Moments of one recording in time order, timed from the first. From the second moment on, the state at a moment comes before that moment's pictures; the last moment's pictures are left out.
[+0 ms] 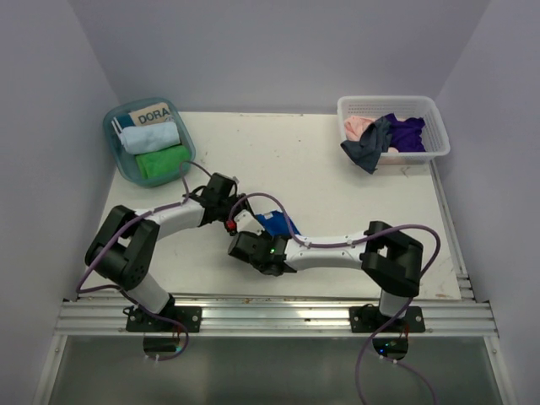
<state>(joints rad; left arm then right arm) -0.49 1.62 0.82 -0.21 0.36 -0.88 1.27 1.82 1.16 -0.49 0.68 0.37</state>
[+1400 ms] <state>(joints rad) -0.27 1.41 0.81 -0.41 0.40 -0.67 0.92 1.74 0.83 0.26 -0.24 0.92</state>
